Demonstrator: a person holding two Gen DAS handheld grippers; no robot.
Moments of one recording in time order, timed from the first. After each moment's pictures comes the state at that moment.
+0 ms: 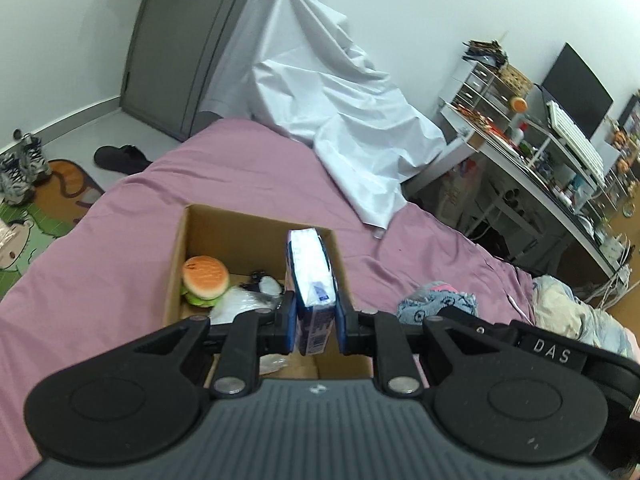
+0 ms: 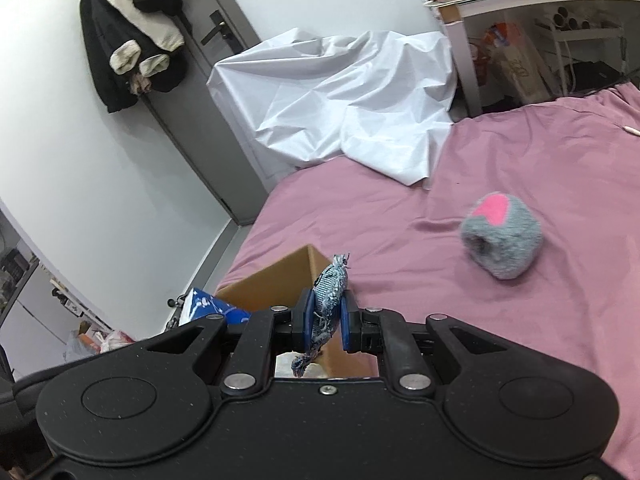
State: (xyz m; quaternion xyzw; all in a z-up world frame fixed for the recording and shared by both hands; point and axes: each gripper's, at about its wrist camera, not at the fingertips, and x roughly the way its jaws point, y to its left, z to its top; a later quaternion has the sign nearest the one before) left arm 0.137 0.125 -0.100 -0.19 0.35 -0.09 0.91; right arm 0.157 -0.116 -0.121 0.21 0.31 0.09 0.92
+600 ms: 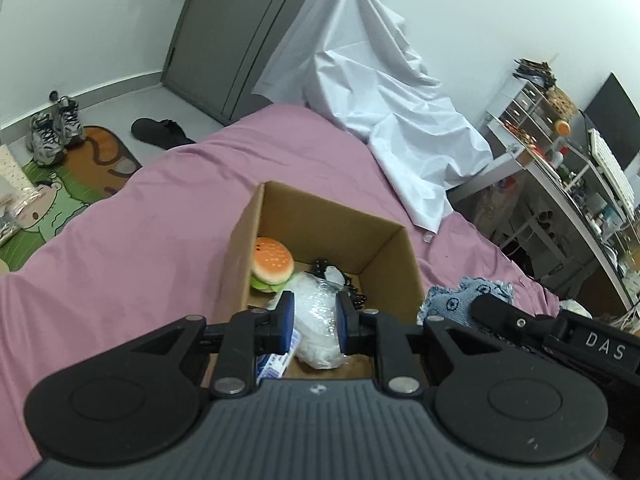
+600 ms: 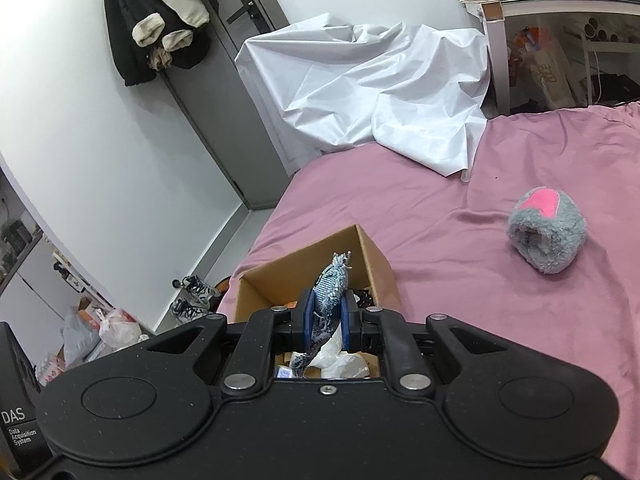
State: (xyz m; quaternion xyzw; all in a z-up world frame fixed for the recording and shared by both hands) left arm 0.141 0.168 -0.133 -0.24 0.36 -0.04 0.90; right arm 0.158 -0.065 -0.120 0.18 0.32 0.11 0.92
